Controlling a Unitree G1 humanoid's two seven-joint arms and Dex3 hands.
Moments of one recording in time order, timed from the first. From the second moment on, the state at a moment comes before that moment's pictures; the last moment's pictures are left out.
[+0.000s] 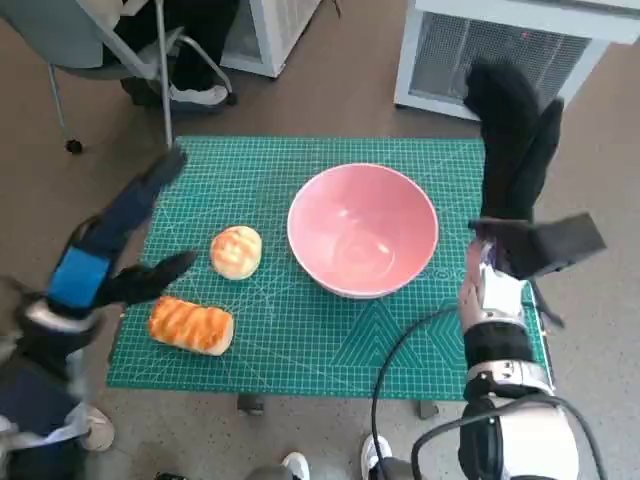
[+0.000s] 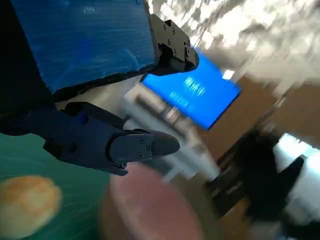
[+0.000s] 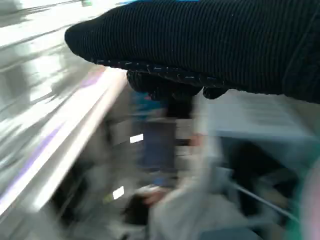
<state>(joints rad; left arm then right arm) -0.15 0.67 0.25 -0.10 -0.13 -0.41 -0.56 -0.92 -0.11 -0.24 0.94 0.11 -0.92 0.17</state>
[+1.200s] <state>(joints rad) -0.05 0.89 -0.03 -0.21 0.25 0.03 -0.72 -0.81 -0.14 -0.12 0.65 0.24 -0.91 0.40</state>
